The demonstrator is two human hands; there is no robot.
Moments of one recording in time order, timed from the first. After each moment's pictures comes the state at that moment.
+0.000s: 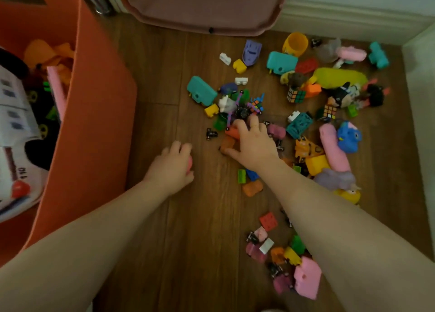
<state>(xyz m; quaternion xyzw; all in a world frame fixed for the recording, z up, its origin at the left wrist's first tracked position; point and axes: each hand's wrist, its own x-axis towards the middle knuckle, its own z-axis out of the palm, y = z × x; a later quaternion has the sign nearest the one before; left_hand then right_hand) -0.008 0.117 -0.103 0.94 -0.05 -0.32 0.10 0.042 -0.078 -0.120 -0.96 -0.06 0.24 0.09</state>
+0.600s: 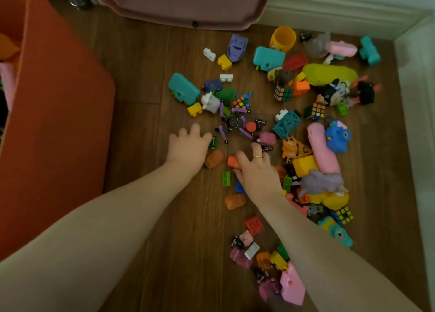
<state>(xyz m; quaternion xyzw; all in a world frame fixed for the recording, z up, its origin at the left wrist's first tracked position) 0.035 0.039 -0.118 0.96 -0.09 -0.26 -0.05 -0.018 -0.119 -0.134 -0.98 -0.07 0.20 0.05</state>
